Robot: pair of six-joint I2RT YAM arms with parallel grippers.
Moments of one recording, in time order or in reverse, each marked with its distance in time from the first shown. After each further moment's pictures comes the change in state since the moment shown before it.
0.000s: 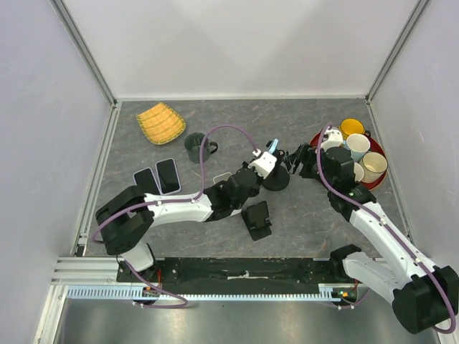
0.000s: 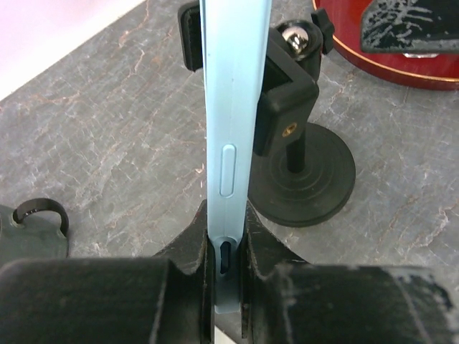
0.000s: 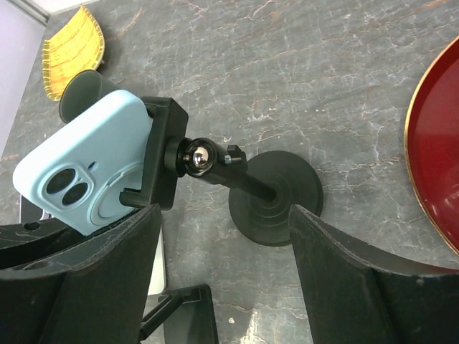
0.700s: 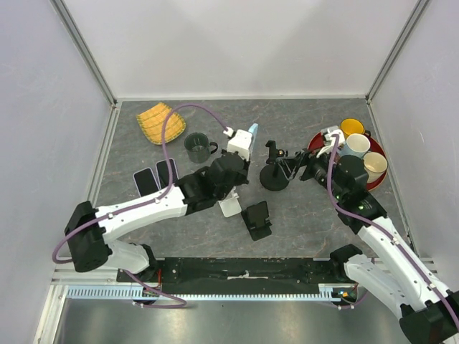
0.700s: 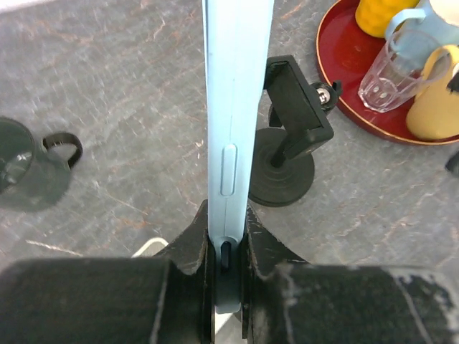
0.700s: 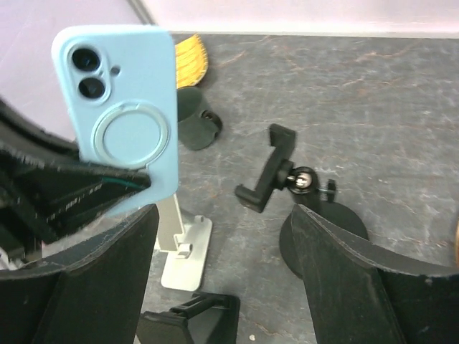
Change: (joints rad) left arm 0.022 -0.252 0.154 -0.501 -0.028 -0.346; right arm 0.040 -0.156 -0.006 0.087 -0.157 -0.115
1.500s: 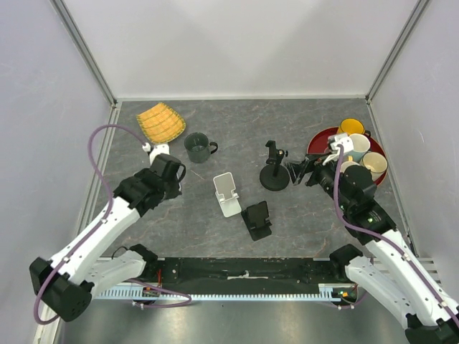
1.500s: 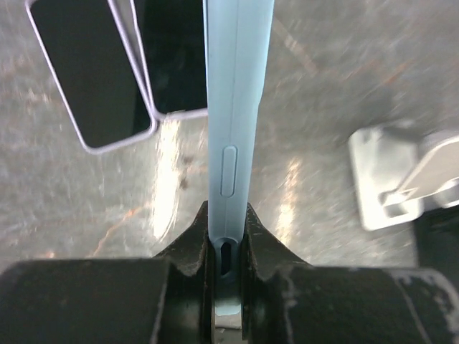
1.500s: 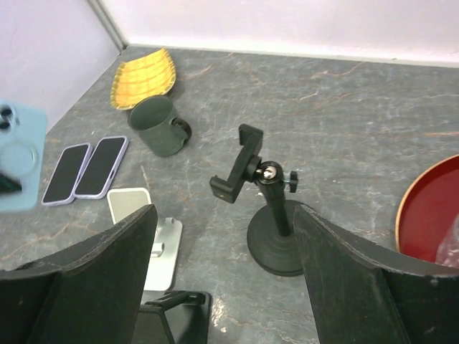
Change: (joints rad) left arm 0.487 -0.437 -0.134 -0.772 0.117 -0.341; right arm 0.078 -0.113 0.003 -0.095 0.139 -0.097
